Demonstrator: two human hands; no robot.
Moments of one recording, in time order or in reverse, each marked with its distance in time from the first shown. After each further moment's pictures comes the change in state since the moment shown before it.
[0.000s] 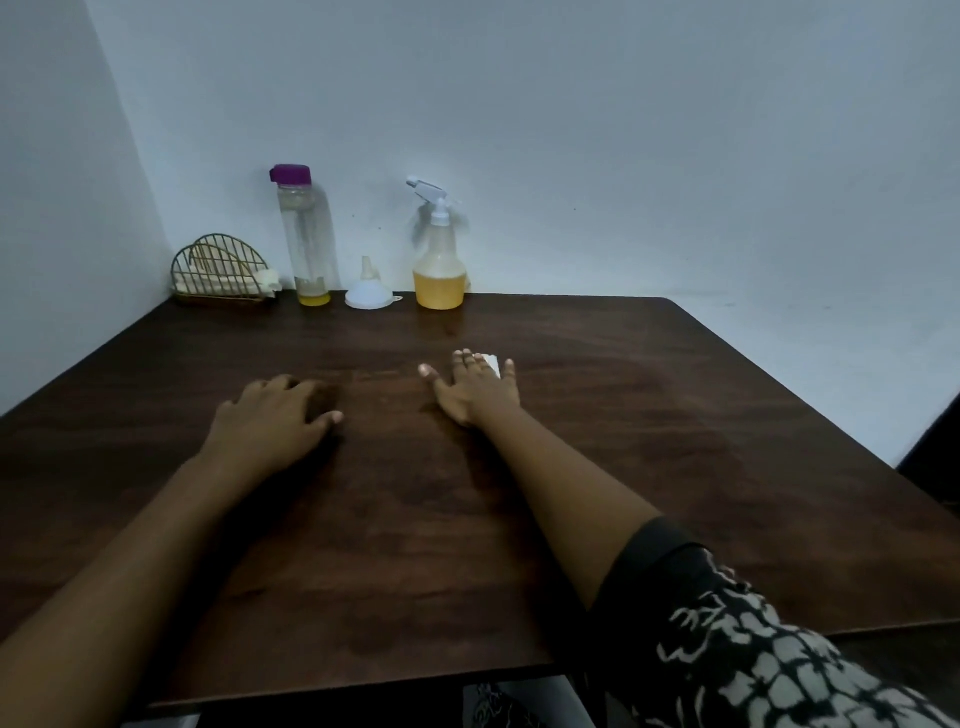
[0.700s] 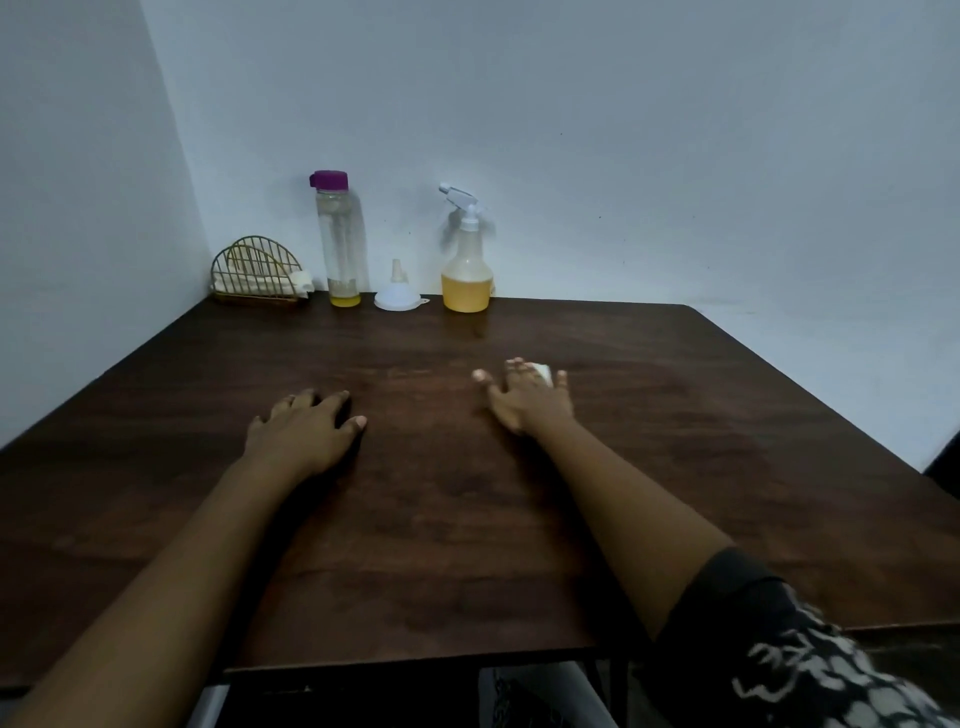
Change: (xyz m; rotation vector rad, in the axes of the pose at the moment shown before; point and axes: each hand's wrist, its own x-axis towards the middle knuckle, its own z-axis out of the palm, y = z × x) left_hand -0.001 -0.019 0.019 -0.105 -0.058 -0.075; right_hand -0.022 0.015 -0.002 0.017 0.082 0.086
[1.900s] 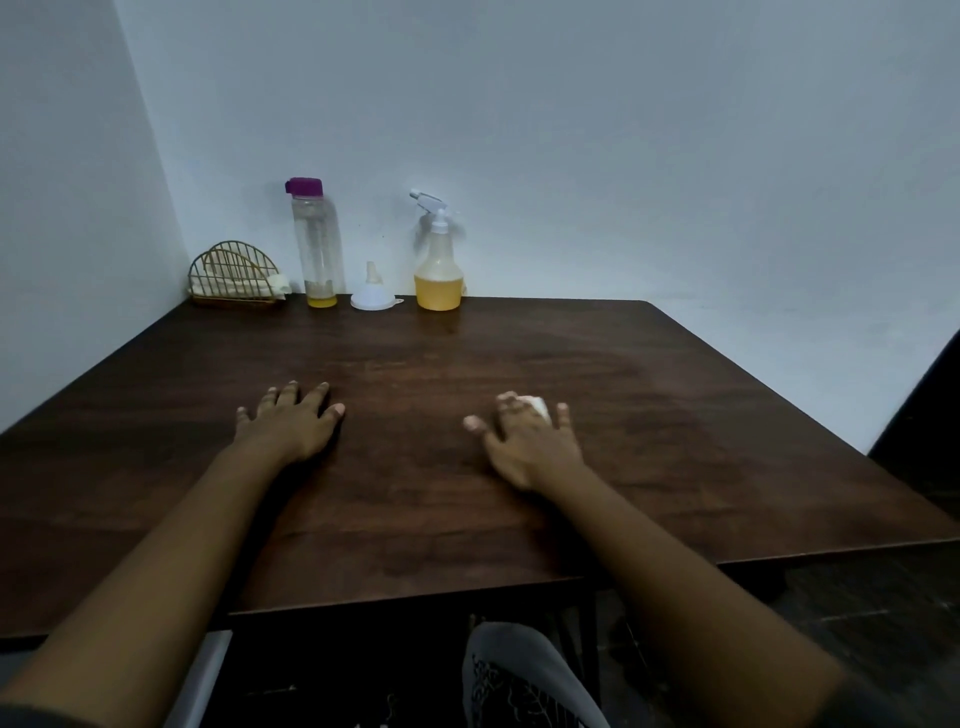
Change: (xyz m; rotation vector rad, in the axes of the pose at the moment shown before) left_hand -0.011 0.002 0.008 -0.048 -0.029 -0.005; right_hand -0.113 0.021 0.001 0.004 0.013 -0.050
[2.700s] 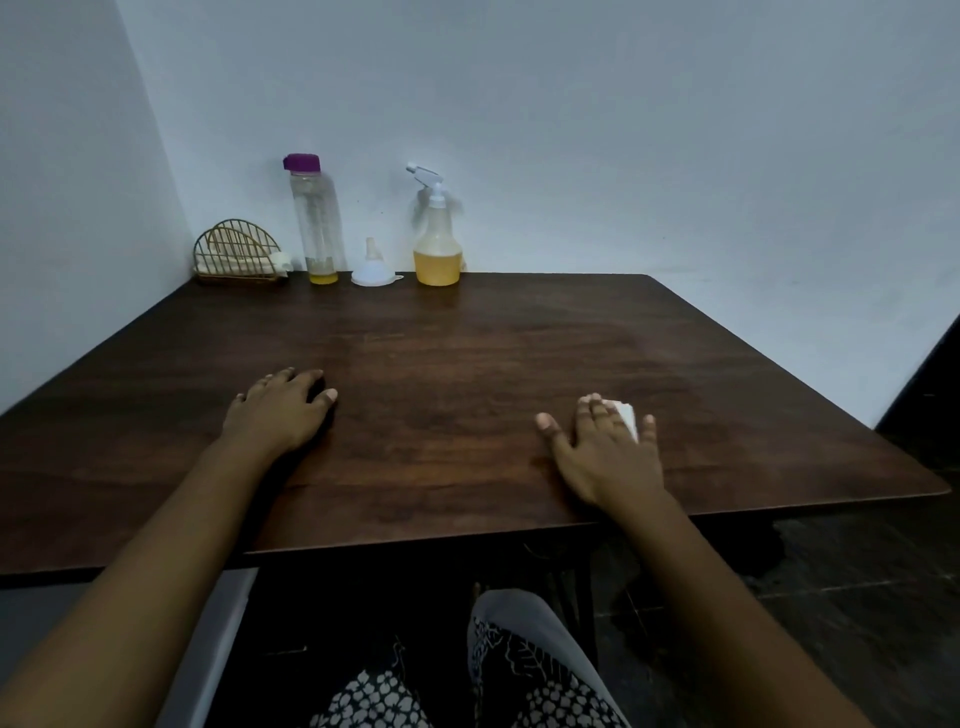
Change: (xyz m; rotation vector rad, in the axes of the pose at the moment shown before) left_hand -0.026 -0.011 0.010 -0.016 0.144 0.050; right_hand -0.081 0.043 -0.011 -0.033 0.016 0.255
